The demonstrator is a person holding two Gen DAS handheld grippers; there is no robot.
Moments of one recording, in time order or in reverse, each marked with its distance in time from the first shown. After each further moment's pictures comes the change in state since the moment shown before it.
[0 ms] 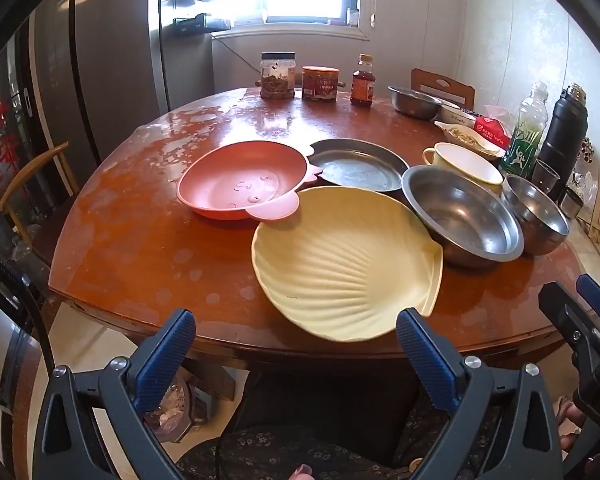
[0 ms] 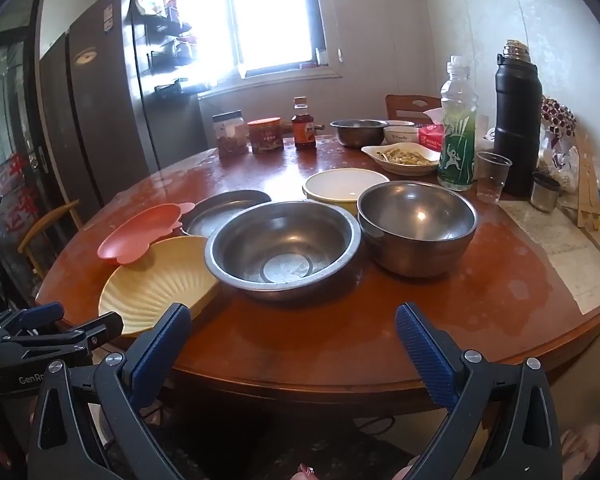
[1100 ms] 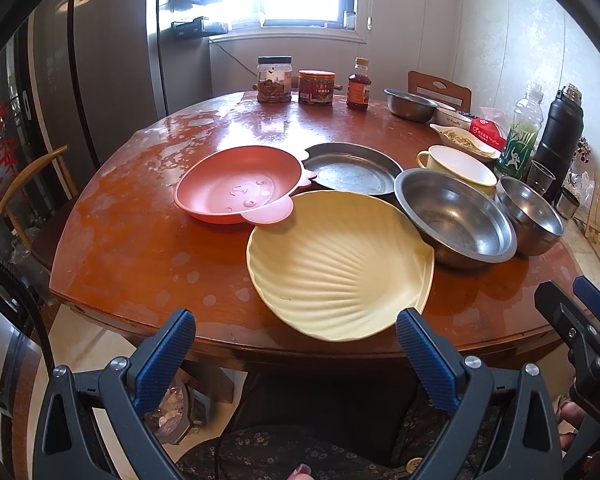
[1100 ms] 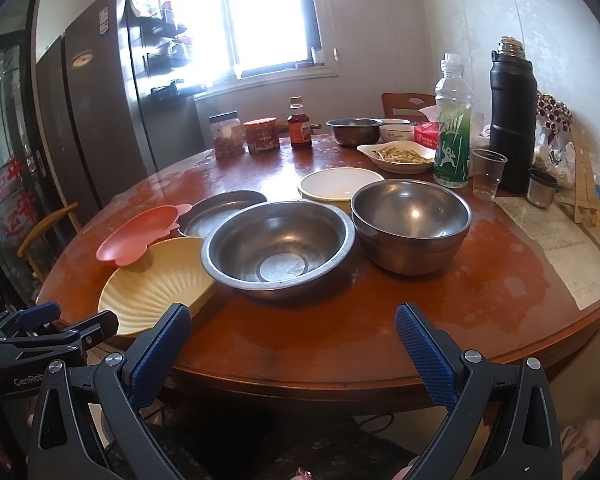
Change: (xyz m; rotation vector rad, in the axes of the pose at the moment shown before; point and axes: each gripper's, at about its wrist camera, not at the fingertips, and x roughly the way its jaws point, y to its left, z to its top) left arm -0.008 -0.008 0.001 0.007 -0.005 -0.001; right arm -0.004 -0.003 -0.001 0.020 -0.001 -0.009
